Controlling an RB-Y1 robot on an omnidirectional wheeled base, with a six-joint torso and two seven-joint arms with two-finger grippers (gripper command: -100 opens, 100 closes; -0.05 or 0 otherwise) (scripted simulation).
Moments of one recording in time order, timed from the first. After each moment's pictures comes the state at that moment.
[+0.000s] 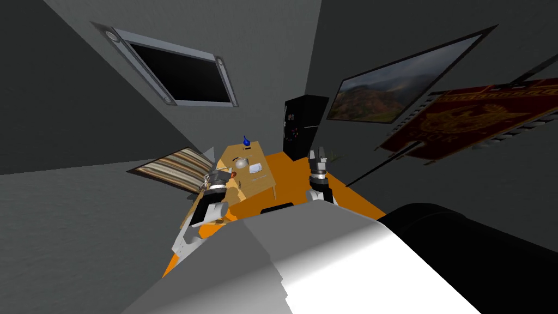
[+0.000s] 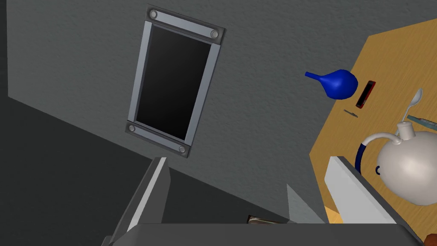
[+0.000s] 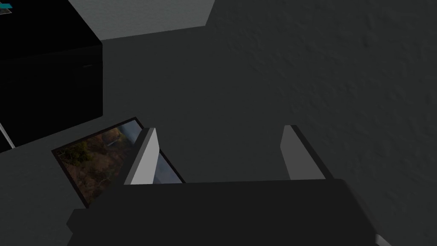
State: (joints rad) left arm 0.33 0.27 0.13 -2.01 0.22 -0.15 0.38; right arm 0.52 0.03 0.06 -2.27 -0.05 -0.58 0.17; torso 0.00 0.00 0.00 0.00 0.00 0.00
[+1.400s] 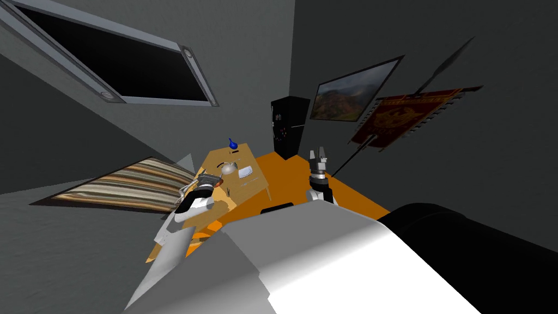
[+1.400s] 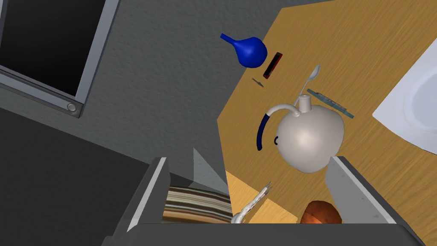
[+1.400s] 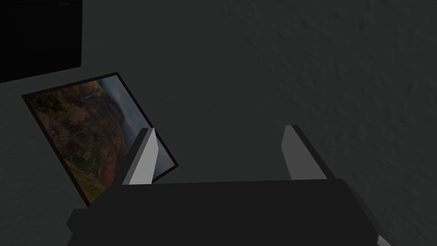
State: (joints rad) left arm 0.15 0.44 0.30 -1.66 0.34 0.11 0.65; right arm 0.52 0.03 0.06 -2.27 -0.05 -0.58 0.17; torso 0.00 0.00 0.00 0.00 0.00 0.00
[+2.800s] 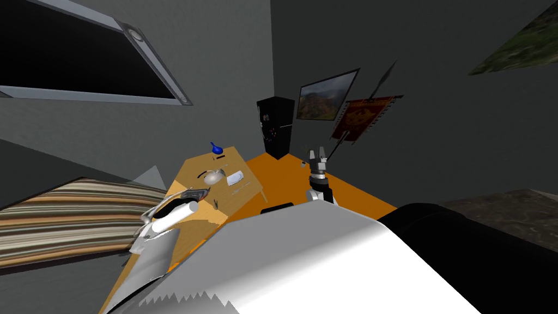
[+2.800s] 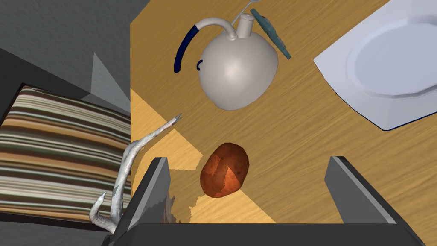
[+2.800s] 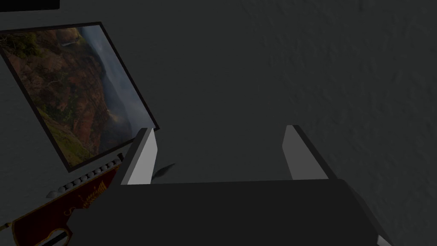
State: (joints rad) left arm 0.05 0.54 0.46 -1.27 0.45 0.35 0.92; right arm 0.52 0.03 0.06 -2.27 -0.05 -0.58 0.17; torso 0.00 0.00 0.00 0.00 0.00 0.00
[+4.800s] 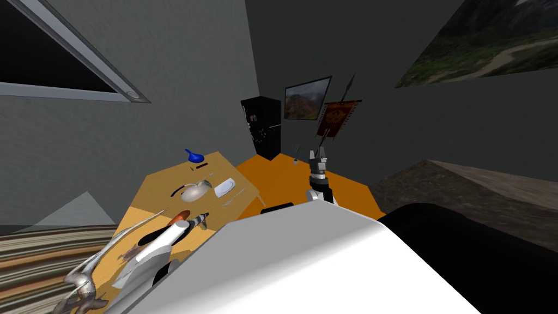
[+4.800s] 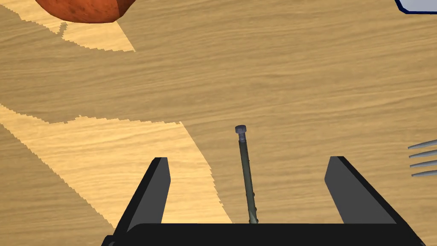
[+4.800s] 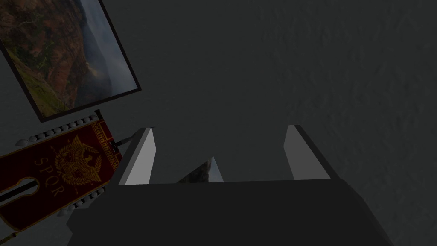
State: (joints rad) left arm 0.00 0.55 0.64 -0.79 0.56 0.60 1.23; right arm 0.52 0.03 0.06 -2.27 -0.05 -0.58 0.17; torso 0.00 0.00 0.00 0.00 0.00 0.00
